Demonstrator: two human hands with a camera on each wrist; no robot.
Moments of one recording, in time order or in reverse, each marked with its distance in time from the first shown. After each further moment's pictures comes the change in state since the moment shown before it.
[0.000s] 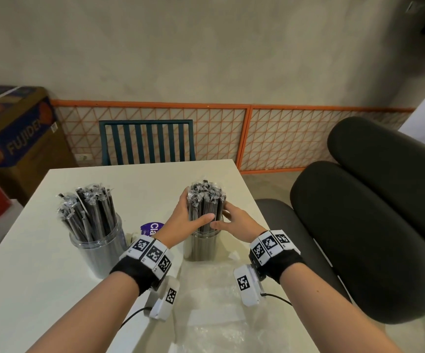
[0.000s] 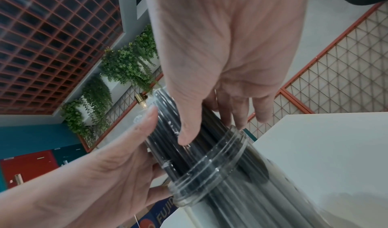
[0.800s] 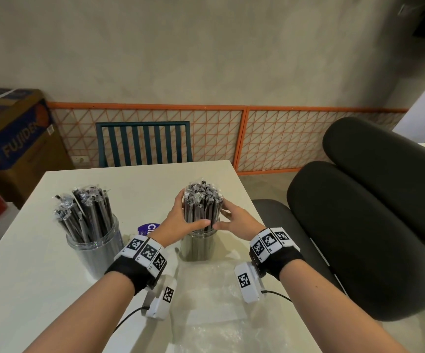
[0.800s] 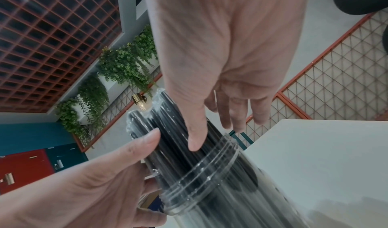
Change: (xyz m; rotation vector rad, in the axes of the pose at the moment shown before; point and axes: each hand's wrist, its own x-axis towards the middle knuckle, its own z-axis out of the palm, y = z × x) left_hand 0.002 -0.006 -0.003 0.012 -0.016 -0.052; right_hand 0.000 0.003 -0.007 0.060 -0.018 0.075
